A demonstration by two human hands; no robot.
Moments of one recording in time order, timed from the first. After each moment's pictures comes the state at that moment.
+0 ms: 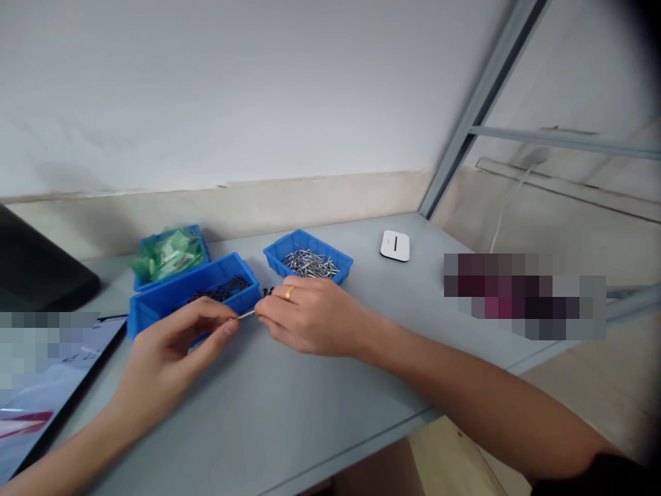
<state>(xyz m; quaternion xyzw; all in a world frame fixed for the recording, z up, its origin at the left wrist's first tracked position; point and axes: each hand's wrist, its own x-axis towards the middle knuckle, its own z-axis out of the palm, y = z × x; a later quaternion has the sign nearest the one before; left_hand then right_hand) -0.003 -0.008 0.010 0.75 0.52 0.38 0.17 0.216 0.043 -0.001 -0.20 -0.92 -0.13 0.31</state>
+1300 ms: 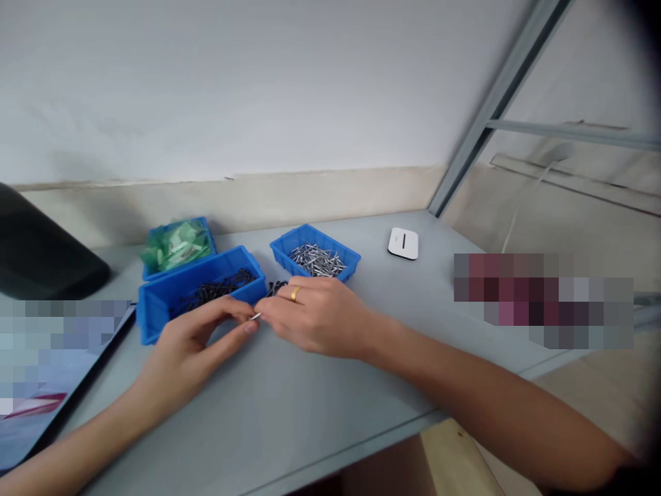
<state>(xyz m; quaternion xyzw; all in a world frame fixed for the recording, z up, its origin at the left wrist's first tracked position) 0.004 -0.006 0.001 0.74 0.50 0.40 0.22 0.215 0.040 -0.006 -0.18 -0.91 -0.16 0.34</state>
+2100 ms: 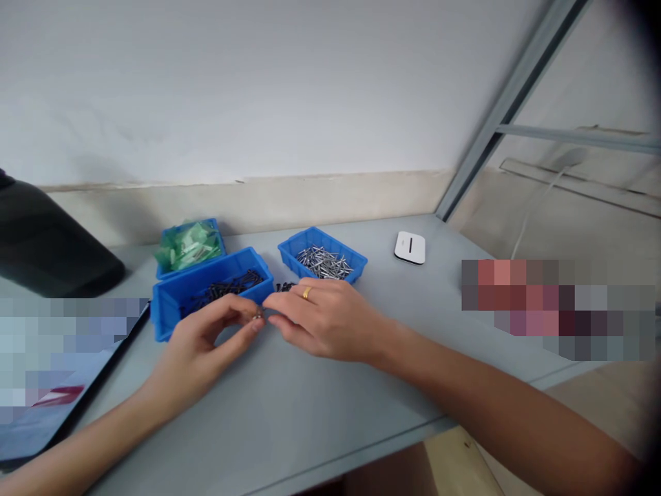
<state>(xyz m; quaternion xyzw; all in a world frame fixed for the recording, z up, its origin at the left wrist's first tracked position) 0.001 -0.005 -0.004 0.73 0.49 0.41 0.24 0.213 0.036 0.000 -0.19 -0.90 -0.12 0.37</state>
